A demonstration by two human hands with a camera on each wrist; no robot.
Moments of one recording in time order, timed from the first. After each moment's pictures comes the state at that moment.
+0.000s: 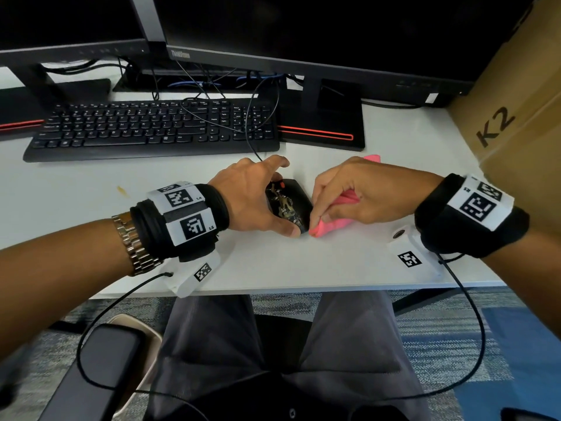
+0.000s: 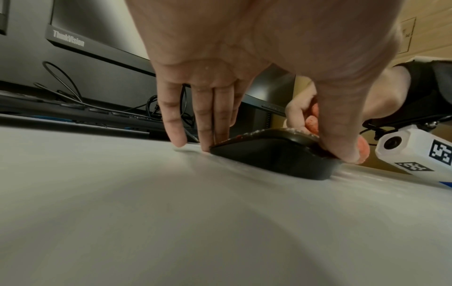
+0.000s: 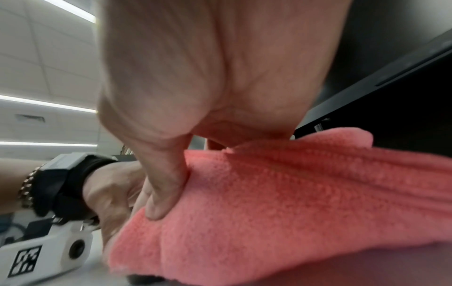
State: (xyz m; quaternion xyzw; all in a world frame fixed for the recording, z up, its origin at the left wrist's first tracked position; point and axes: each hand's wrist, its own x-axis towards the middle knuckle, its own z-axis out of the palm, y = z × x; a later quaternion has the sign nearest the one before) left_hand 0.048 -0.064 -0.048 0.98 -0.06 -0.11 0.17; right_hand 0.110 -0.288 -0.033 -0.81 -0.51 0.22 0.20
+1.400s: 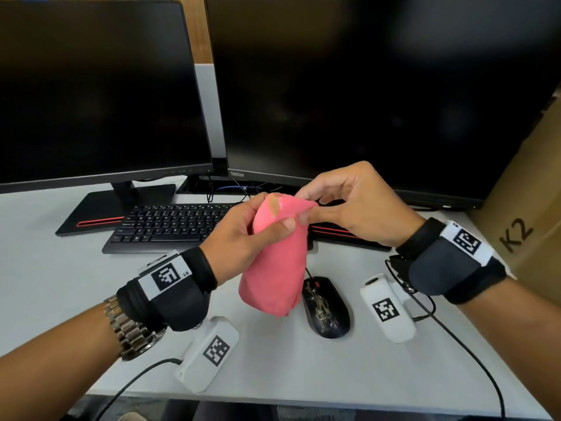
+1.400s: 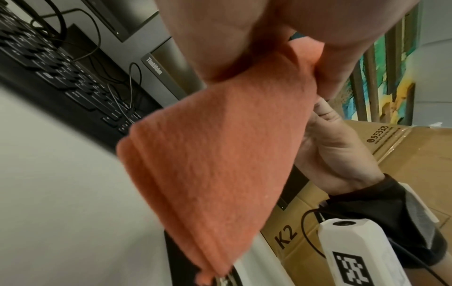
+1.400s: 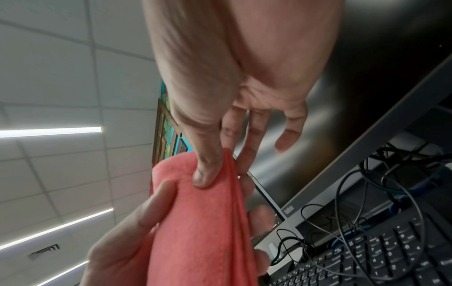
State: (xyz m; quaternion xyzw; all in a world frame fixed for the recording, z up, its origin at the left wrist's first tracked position) left_hand 0.046 -0.007 0.012 0.73 -0.13 0.05 0.67; right_hand 0.135 -0.206 0.044 -0.75 -0.44 0.01 0.49
